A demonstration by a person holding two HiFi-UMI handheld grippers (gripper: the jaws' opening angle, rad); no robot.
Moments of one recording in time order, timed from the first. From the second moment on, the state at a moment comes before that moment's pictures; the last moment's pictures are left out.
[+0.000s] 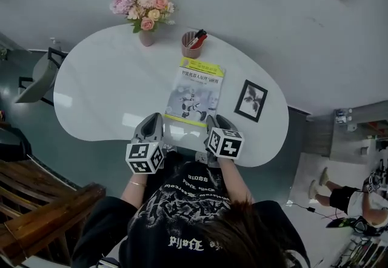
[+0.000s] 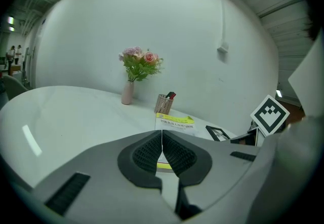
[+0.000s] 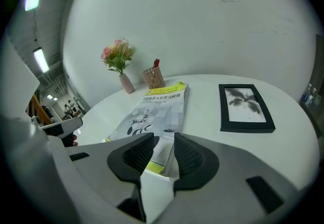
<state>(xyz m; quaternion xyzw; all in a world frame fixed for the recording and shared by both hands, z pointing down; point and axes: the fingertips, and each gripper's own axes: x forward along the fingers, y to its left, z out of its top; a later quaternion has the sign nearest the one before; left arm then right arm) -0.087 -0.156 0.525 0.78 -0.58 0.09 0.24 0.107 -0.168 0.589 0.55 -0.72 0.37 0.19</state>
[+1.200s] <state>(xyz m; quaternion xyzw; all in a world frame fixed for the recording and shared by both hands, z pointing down) -0.113 -0.170 0.535 0.78 -0.56 0.10 0.25 0.109 -0.170 0.593 0.62 -0.60 0.49 0.10</state>
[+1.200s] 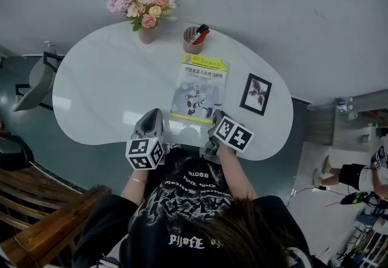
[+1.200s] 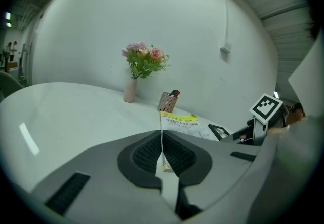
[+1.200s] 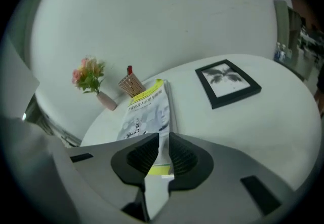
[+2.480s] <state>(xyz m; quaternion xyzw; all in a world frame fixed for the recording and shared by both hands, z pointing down) -0.131 -0.167 0.535 0.79 -0.55 0.11 0.24 0.056 -0.174 0.549 0.62 -0.66 0.41 0.10</state>
